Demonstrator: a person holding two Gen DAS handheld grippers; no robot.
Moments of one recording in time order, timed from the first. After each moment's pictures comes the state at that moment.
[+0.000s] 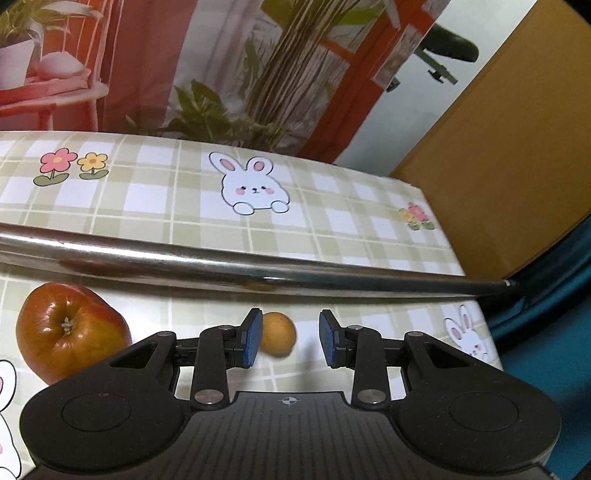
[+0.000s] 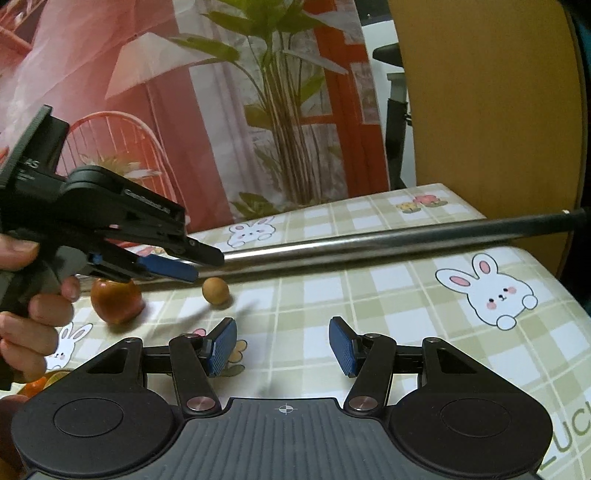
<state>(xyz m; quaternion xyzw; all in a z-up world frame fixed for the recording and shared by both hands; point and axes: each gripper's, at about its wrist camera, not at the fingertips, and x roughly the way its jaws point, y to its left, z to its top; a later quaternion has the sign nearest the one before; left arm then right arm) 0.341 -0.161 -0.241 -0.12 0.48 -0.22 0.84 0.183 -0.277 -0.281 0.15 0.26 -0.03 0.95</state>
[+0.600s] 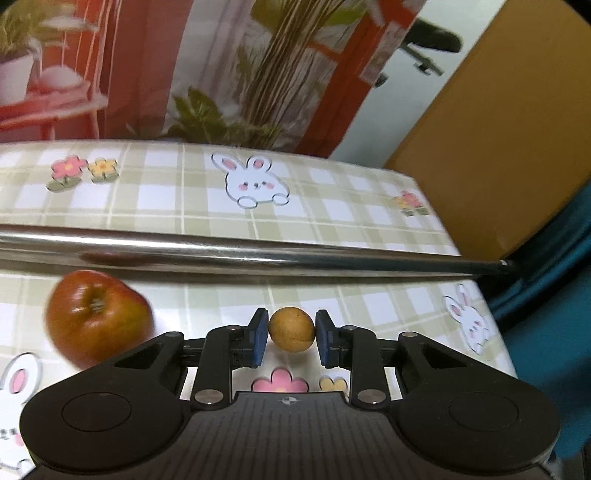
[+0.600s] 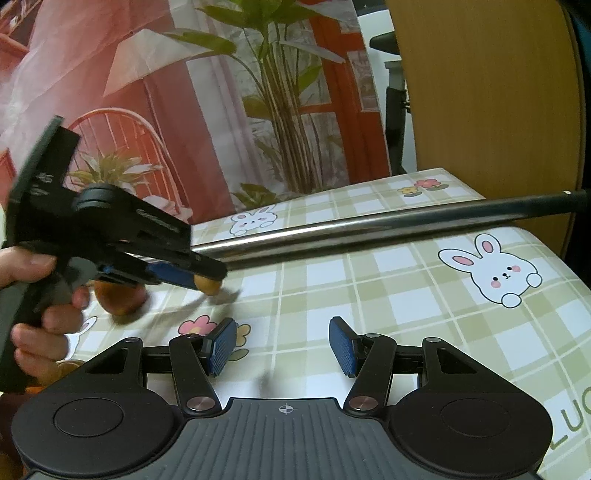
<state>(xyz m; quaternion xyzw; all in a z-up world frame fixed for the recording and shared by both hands) 0.317 -0.144 -0.223 -0.09 0.46 -0.23 0.85 0.177 -0.276 -0.285 0.16 0.27 -0.02 0.95</state>
